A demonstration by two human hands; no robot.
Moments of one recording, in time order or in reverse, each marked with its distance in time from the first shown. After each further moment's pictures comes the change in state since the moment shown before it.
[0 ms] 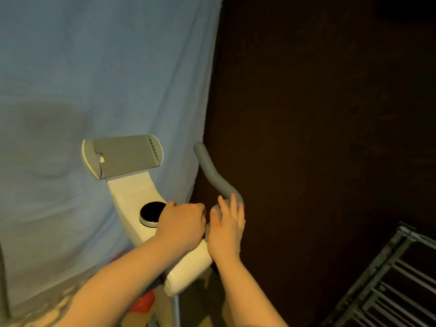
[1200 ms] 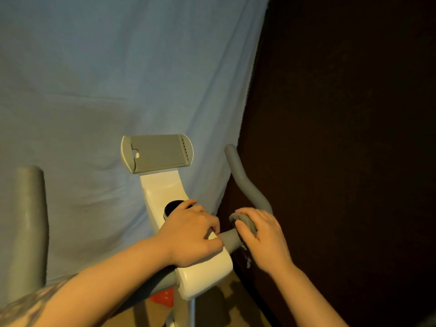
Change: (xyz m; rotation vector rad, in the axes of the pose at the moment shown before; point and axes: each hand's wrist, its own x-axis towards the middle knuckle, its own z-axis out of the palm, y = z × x) left_hand -0.023 -0.024 -0.010 -0.114 -0.100 0.127; right_hand 0.033 0.035 -0.043 -0.228 -0.208 -0.593
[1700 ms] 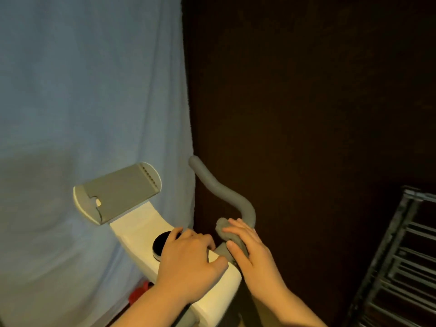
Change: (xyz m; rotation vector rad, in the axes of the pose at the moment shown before) left_hand 0.000 0.004 -0.004 -0.001 0.001 -0.002; right_hand -0.033 -0.042 0.026 0.321 0.194 0.313
